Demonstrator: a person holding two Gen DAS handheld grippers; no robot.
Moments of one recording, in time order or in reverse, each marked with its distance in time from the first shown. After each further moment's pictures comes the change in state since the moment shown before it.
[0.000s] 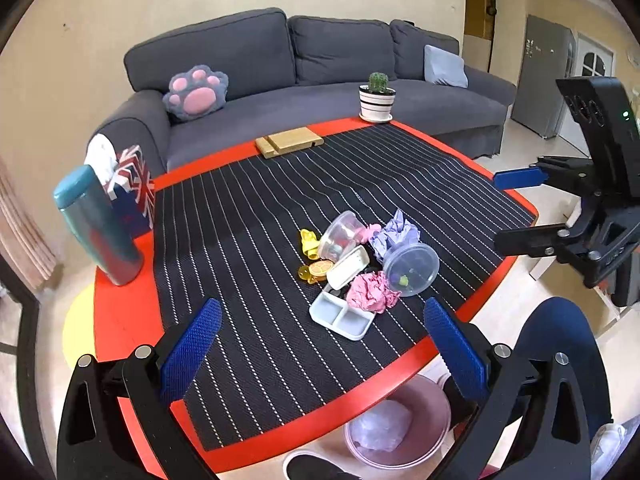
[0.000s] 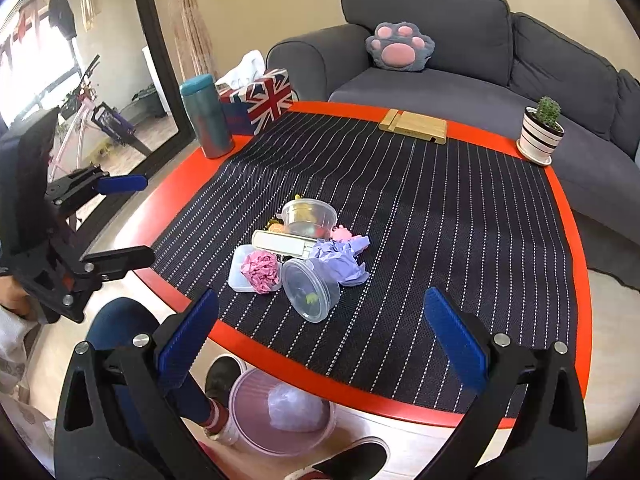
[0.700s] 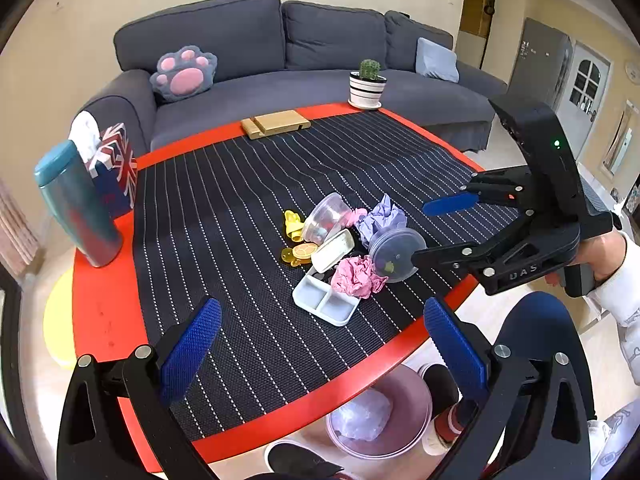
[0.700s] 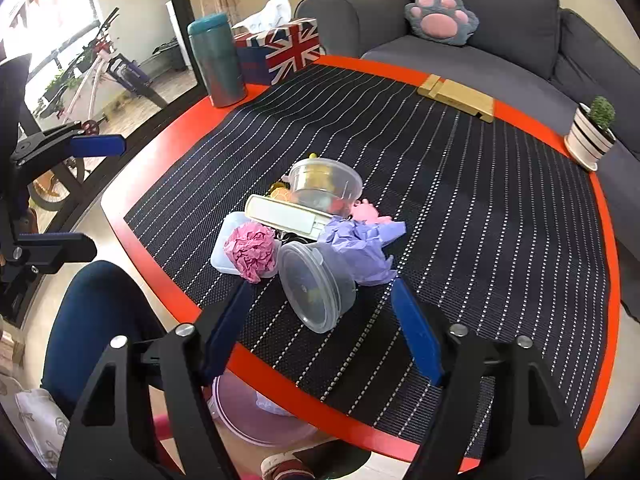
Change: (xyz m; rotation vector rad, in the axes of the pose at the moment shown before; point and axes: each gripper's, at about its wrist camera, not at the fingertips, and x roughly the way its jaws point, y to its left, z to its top) left arm 0.006 0.002 -0.006 -0.033 0.045 -0.068; right arm 0.066 0.001 0.003 -0.105 0.129 0.070
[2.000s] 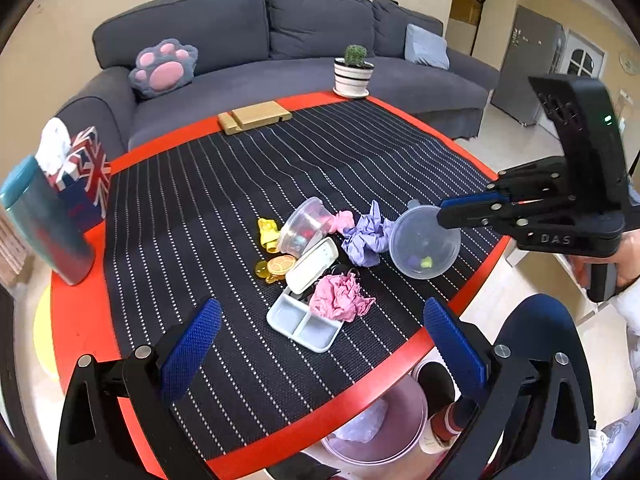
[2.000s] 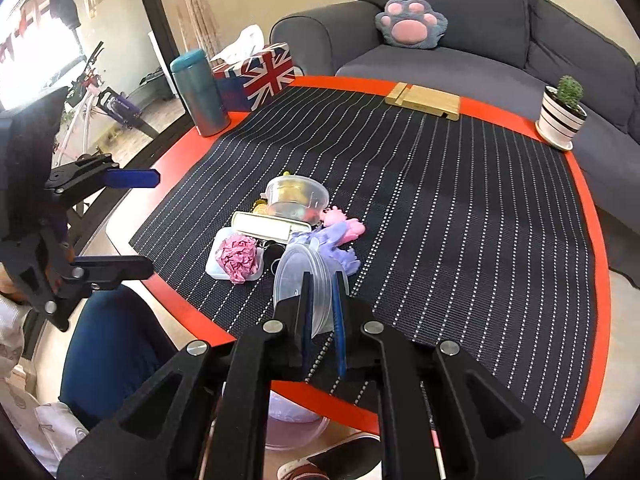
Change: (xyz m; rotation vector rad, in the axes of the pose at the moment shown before) left arm 0.037 -0.014 0.020 0.036 0.055 -0.033; right arm -0.040 -0.025 -0.013 0.113 -0.076 -0.012
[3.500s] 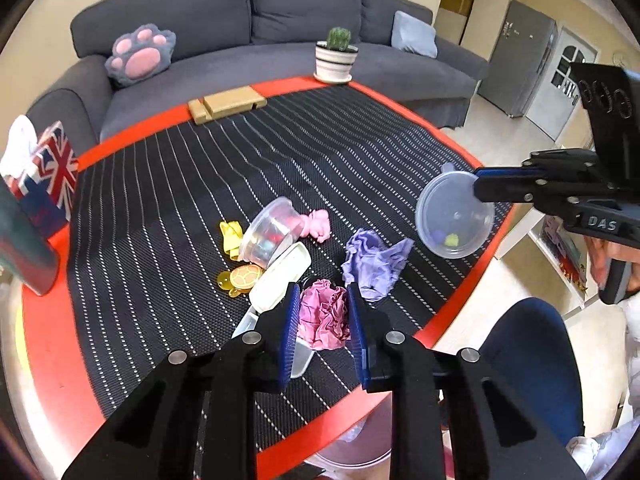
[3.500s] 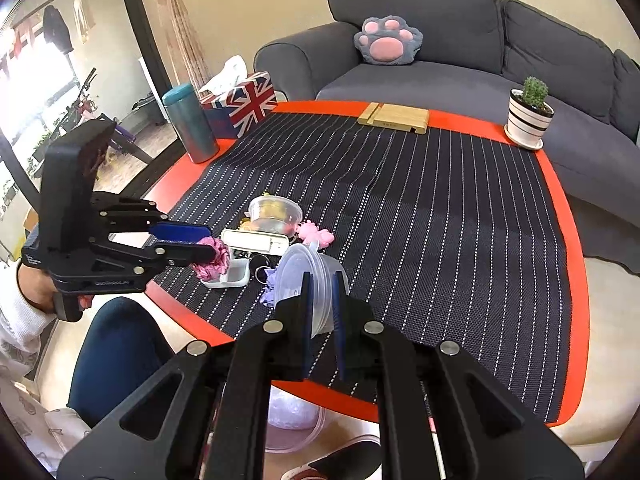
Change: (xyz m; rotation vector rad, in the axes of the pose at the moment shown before) left arm 0.018 -0.008 0.013 -0.002 0.039 -0.072; right arm -0.041 -0.017 -0.009 0.041 -0.079 -0.014
